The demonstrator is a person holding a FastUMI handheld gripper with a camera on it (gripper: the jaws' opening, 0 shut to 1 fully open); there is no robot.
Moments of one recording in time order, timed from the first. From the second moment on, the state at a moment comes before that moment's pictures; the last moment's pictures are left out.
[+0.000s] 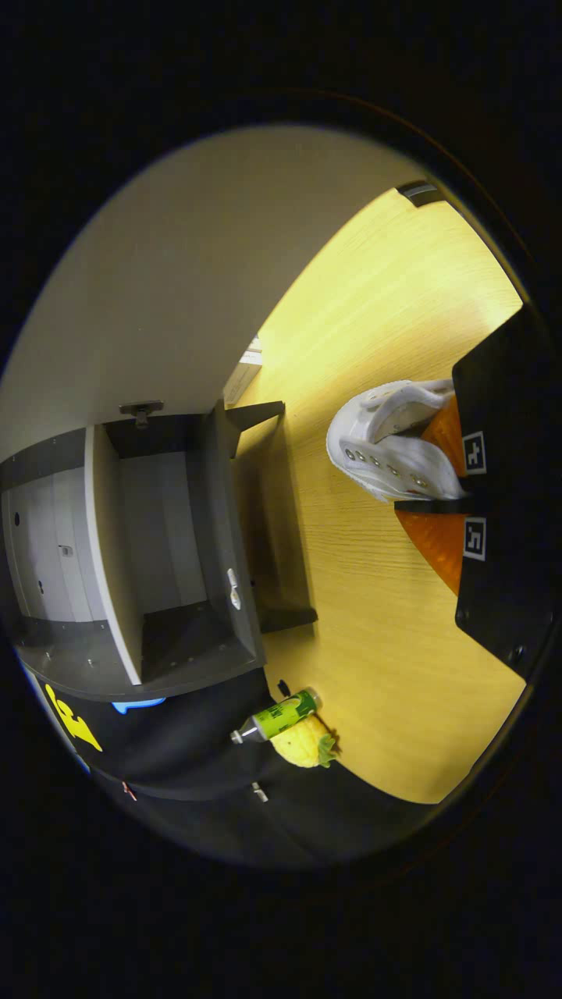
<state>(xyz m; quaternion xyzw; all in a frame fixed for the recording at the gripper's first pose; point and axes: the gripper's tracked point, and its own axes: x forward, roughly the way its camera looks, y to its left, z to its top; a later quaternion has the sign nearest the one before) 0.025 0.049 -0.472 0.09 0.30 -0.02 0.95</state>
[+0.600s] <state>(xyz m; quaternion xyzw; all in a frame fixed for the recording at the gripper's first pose) 0.059 0.077 -0.243 0.07 0.20 0.03 0.98</state>
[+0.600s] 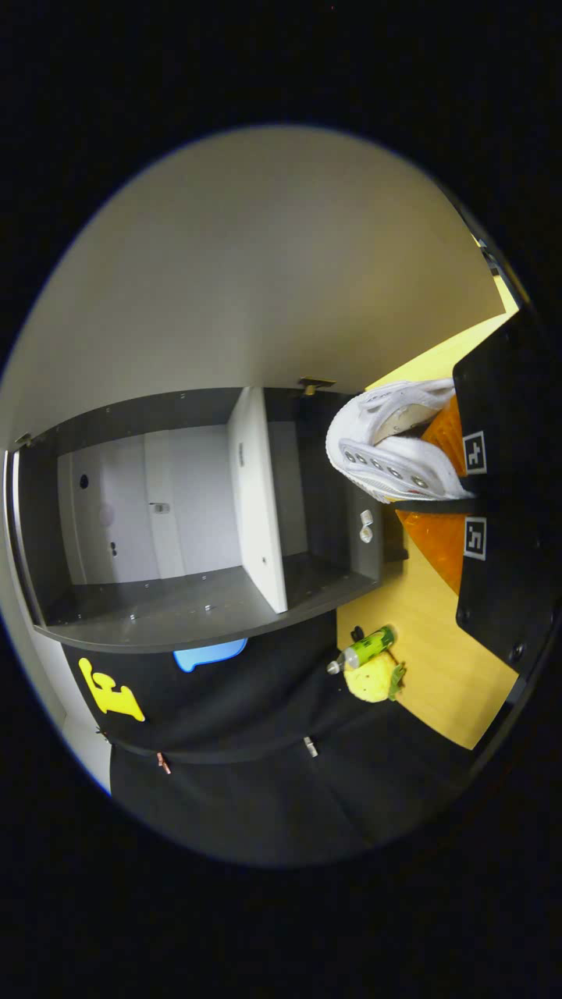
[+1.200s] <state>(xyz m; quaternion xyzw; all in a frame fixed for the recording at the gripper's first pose) 0.203 0.091 -0.135 0.06 0.17 0.05 0.98</state>
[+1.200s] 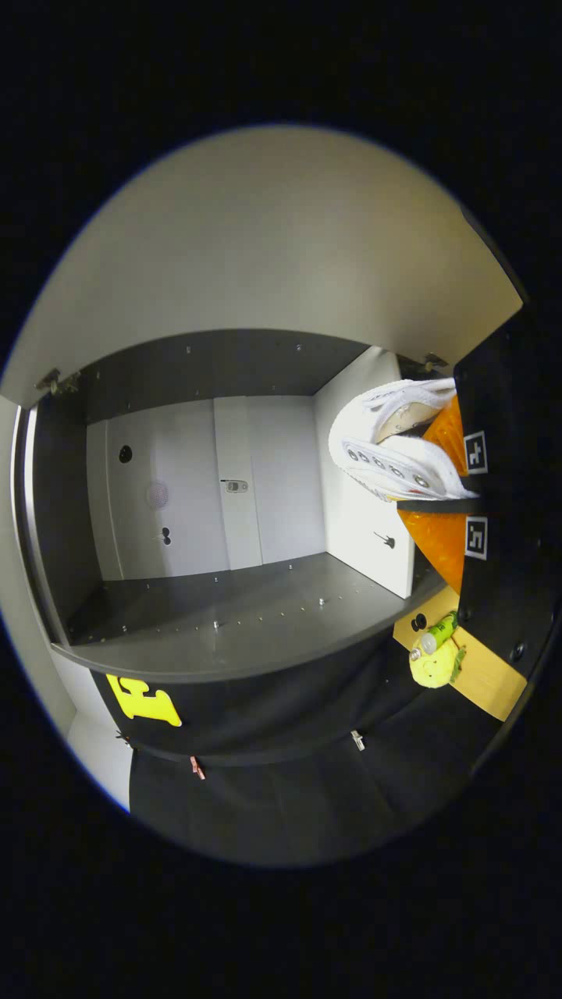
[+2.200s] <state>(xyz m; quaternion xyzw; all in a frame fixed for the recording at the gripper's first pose) 0.434 0.110 -0.228 -0.08 0.22 0.04 0.97</state>
